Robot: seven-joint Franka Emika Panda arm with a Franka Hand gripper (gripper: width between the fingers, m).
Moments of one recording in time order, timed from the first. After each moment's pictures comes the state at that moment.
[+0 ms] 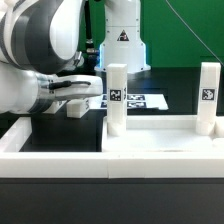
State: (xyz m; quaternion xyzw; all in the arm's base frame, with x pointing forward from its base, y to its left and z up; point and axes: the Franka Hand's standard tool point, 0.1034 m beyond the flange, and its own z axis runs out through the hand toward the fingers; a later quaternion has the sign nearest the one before) arm 0.395 -0.136 0.029 -0.80 0.13 0.54 0.24
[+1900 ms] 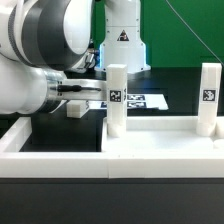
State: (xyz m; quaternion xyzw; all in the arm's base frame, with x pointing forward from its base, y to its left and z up) arm 0.416 -0.120 0.037 -0.79 0.16 0.56 0.19
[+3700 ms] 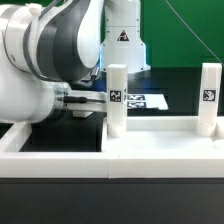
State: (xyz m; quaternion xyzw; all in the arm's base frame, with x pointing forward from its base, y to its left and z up) arm 0.409 -0.118 0.012 -0.80 0.16 0.55 0.17
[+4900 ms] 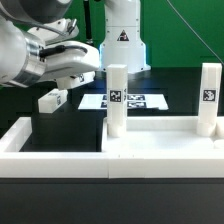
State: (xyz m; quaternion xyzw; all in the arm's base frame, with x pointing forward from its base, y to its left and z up) arm 0.452 -0.143 0.084 -0.83 0.10 0.50 0.22
